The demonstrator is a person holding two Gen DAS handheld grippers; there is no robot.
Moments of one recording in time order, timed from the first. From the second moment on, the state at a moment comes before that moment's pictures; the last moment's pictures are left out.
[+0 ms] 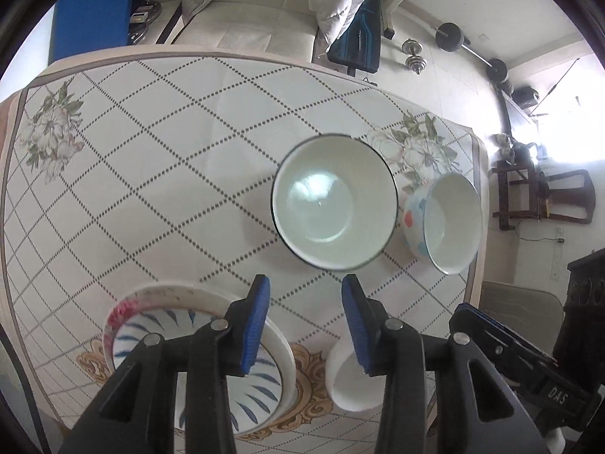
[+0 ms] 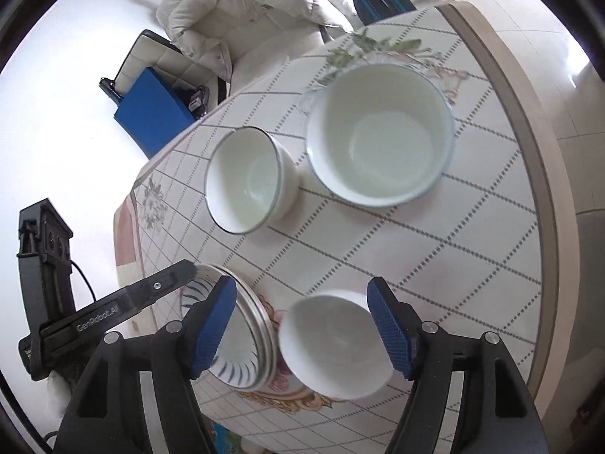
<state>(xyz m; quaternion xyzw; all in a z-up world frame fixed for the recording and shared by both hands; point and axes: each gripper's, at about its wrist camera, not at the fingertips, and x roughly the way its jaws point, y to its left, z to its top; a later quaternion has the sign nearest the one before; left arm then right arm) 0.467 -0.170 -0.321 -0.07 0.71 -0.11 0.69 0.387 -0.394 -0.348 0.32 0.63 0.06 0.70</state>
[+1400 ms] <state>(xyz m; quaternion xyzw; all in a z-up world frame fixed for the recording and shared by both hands) 0.518 -0.203 -0.358 0.04 0.71 -0.16 0.68 0.480 -0.357 -0.402 0.29 0.68 -0.03 0.68</state>
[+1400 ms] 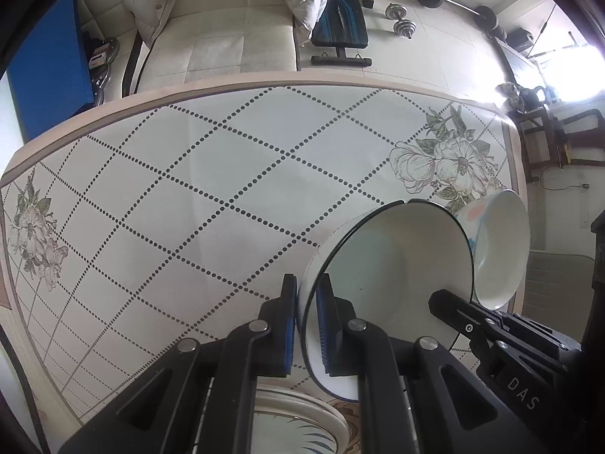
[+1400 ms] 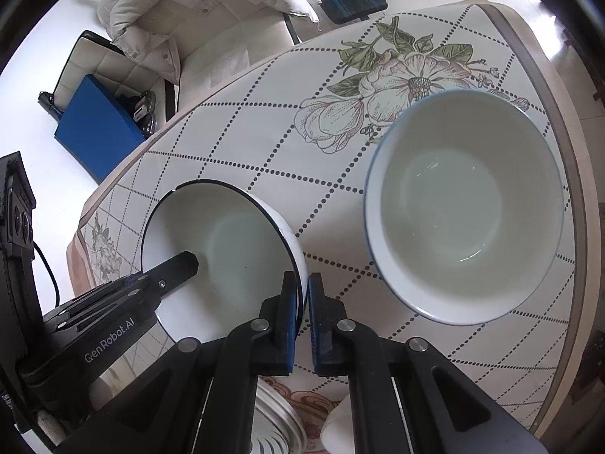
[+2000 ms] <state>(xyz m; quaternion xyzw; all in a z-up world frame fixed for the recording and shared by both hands) 0.440 -0.252 -0.289 0.06 0.68 -0.20 0.70 0.395 -0.401 -0.321 0.29 0.64 -0.04 0.71</state>
